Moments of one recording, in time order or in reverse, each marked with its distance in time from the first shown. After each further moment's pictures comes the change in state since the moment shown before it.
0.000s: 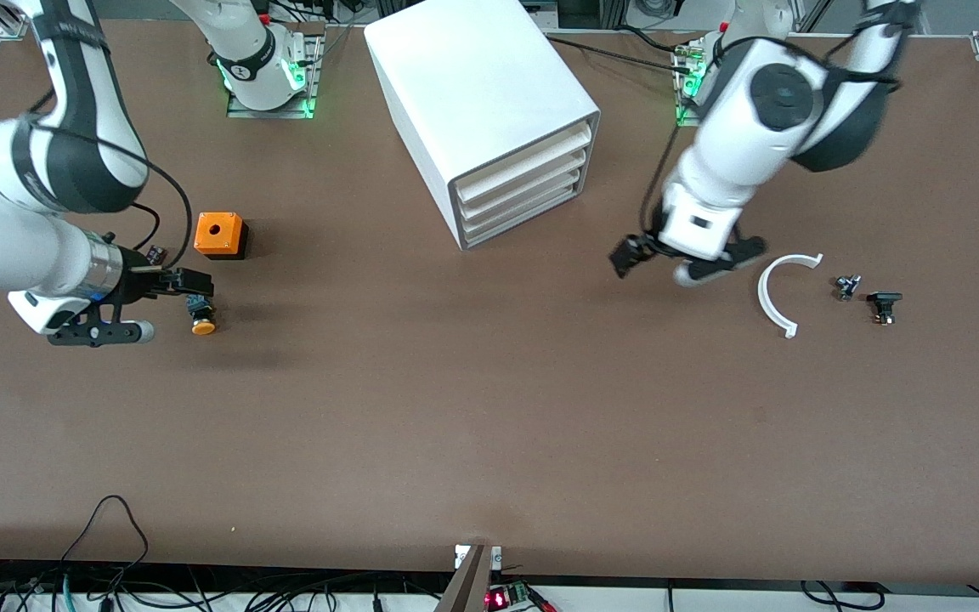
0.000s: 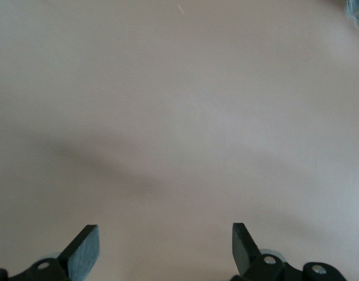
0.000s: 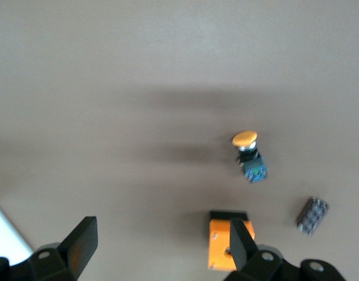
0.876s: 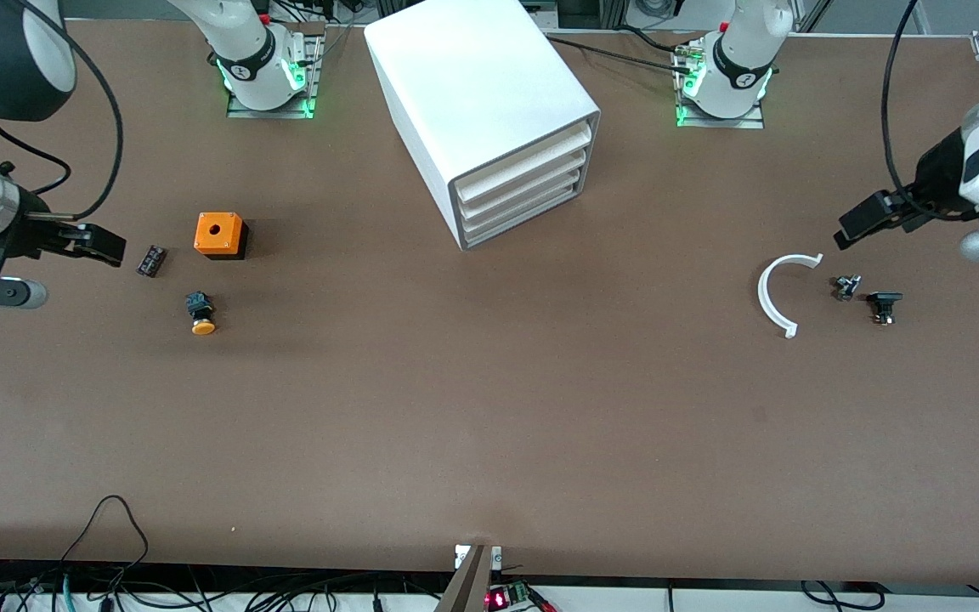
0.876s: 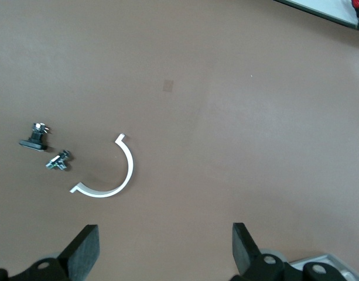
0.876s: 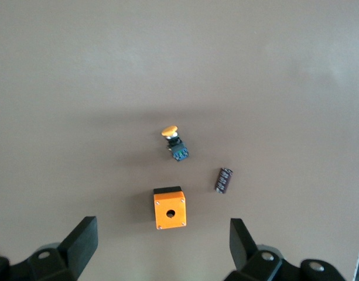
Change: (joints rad) left arm 0.001 -0.097 0.350 0.329 0.006 -0.510 0.548; right arm 0.084 -0.028 -0.093 0.276 -0.218 -0.264 0.065
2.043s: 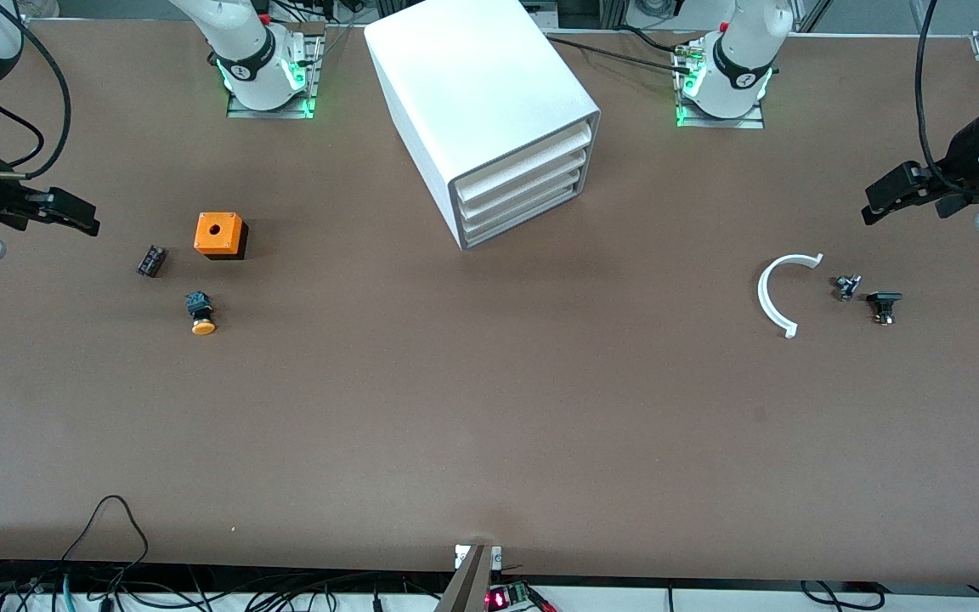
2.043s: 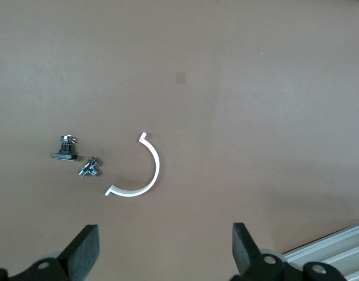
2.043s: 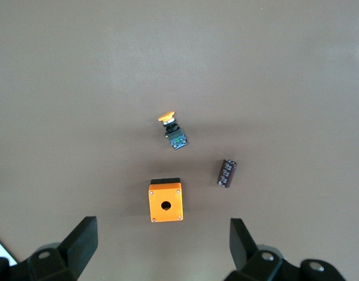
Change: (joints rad) left arm 0.000 -0.018 0.033 -0.002 0.037 -0.052 0.169; right arm -0.056 -0.226 -0.073 -0.360 0.106 0.190 -0.124
